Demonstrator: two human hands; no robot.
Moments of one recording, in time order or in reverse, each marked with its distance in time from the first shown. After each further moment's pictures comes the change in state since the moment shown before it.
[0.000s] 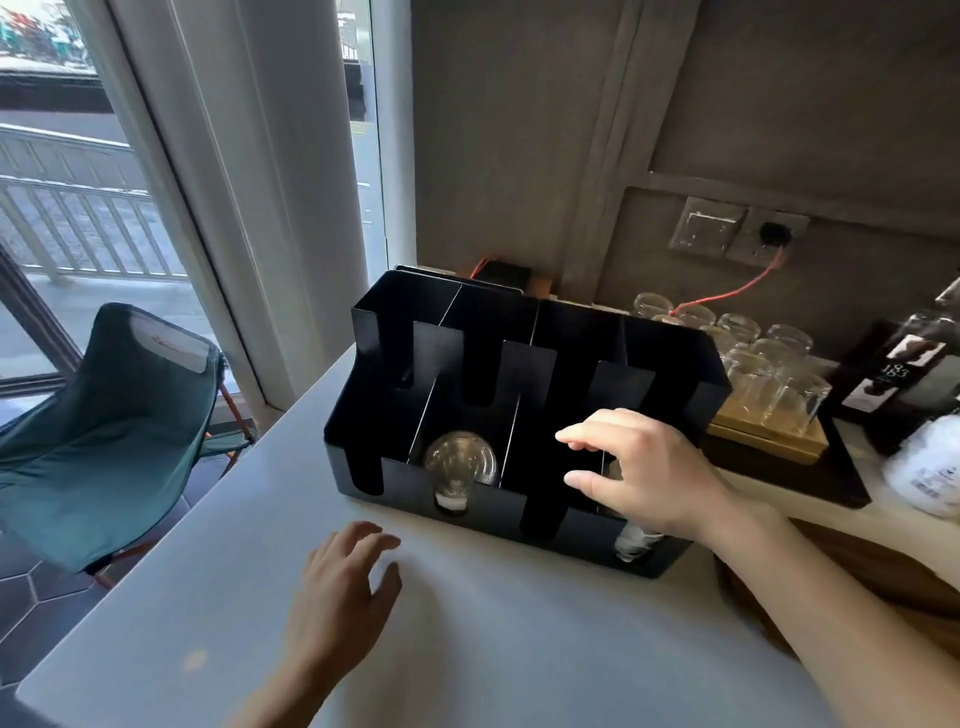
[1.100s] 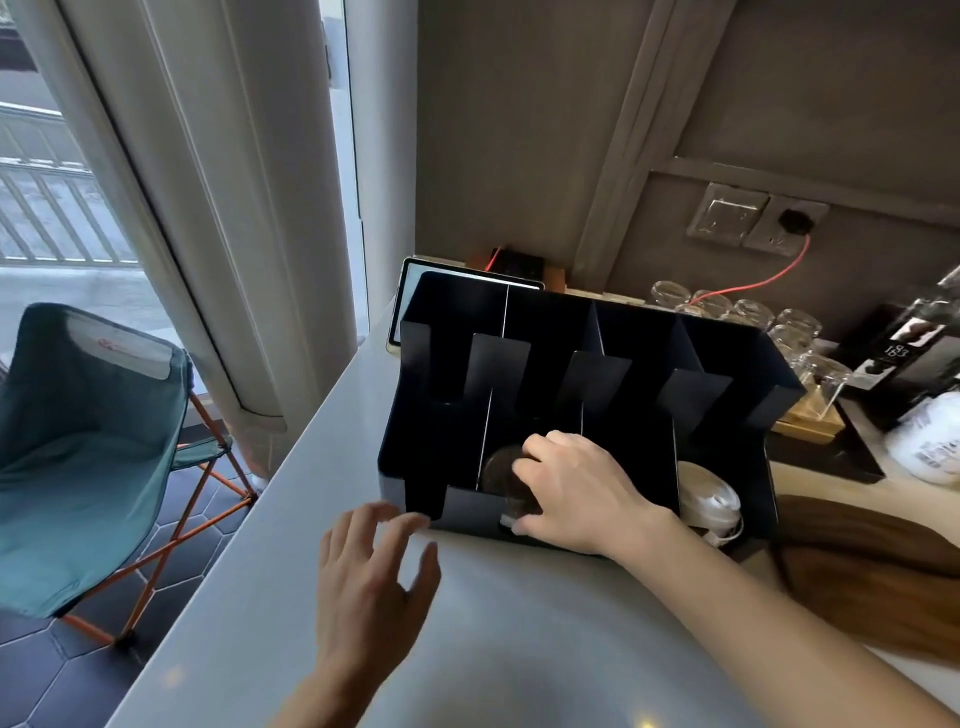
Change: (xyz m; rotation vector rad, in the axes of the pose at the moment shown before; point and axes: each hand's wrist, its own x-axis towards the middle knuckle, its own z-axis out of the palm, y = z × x) left_hand 0.046 -0.027 -0.042 -0.073 0.260 0.202; right_hand 0.084 -0.084 0.093 -0.416 -0.332 0.110
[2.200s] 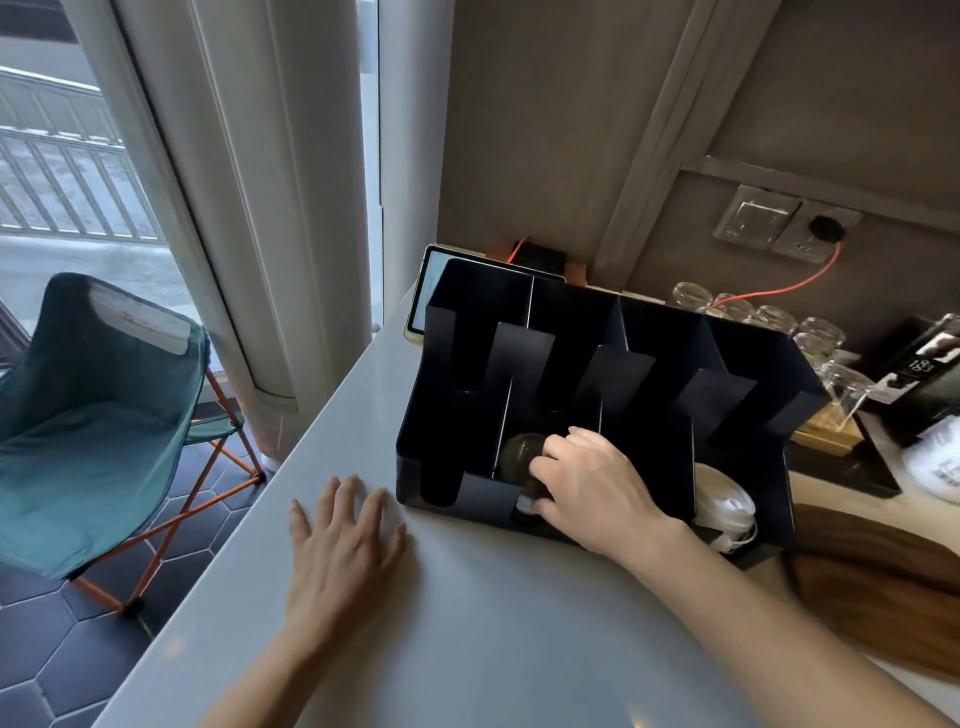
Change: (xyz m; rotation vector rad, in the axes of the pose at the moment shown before) left_hand -0.004 -0.070 0.022 0.413 -0.432 -0.194; right_hand 0.000 -0.002 0.017 -0.041 0.056 0.051
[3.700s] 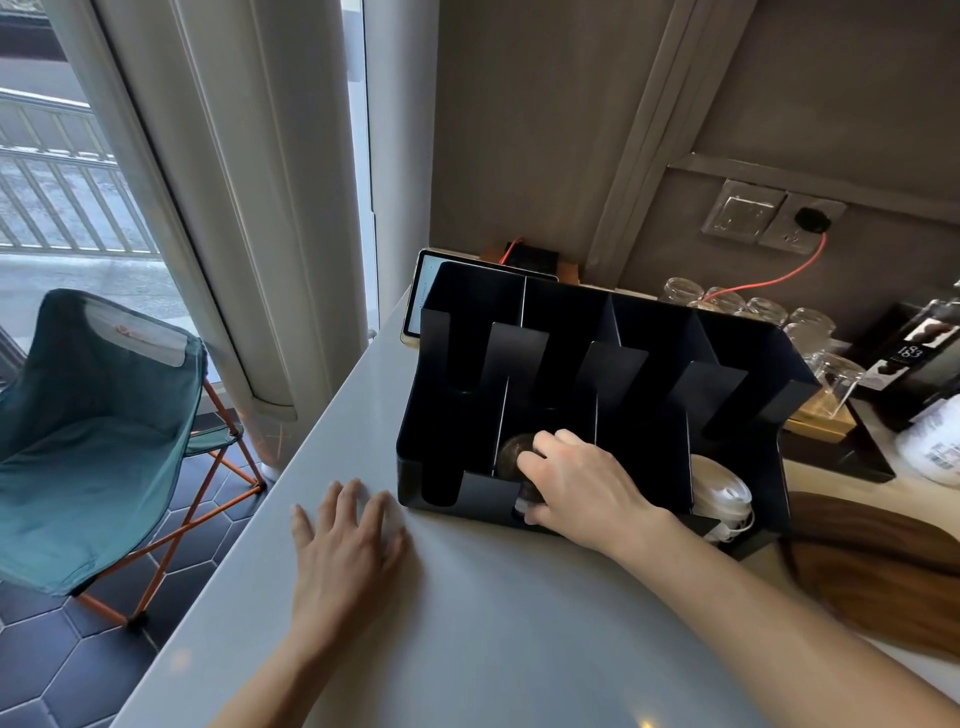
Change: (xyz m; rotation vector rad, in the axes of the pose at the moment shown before) left_hand -0.001 -0.001 0.002 -0.015 0.017 0.002; right_hand -0.001 -0.012 -0.008 0.039 0.000 -0.036
